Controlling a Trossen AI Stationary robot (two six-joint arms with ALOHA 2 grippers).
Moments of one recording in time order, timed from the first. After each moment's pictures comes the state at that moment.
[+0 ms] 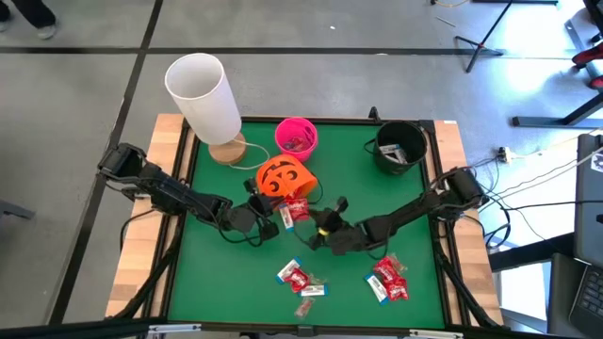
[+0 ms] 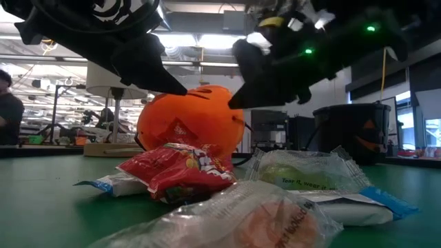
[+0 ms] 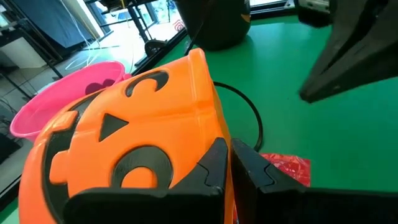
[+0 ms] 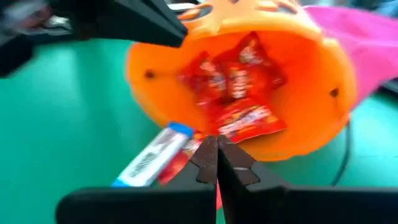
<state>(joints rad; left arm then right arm) -0.32 1.49 0.57 0.38 -0.85 -0.16 0.38 1.89 0.93 0.35 0.91 0.46</state>
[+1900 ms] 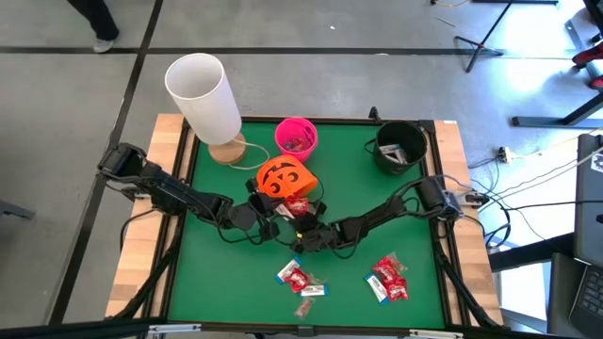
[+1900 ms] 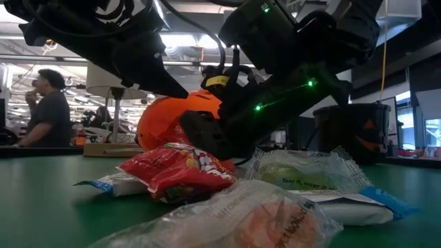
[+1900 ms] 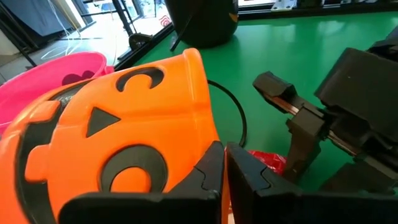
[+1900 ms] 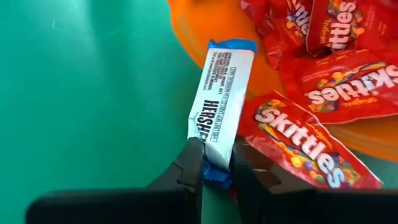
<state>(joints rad) -0.30 1.49 0.57 0.37 -0.77 -0.21 0.29 2.17 1.15 0.30 0.68 0.42</state>
